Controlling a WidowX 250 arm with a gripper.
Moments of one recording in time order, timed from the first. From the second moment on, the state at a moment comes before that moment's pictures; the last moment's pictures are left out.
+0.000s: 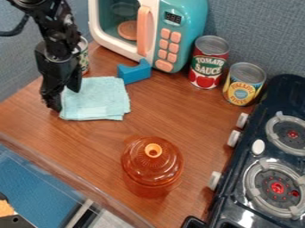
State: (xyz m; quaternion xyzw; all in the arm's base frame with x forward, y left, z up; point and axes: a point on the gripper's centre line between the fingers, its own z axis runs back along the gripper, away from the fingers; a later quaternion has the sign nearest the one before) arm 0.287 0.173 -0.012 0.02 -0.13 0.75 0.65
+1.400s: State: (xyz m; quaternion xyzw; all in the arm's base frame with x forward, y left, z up) arm 0.308 0.005 -0.003 -0.01 -0.11 0.71 0.70
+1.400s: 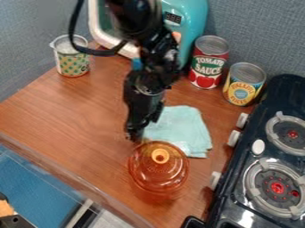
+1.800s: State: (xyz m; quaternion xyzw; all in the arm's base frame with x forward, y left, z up) arm 0.318 -0.012 0.003 -0.01 -0.12 0.71 0.70
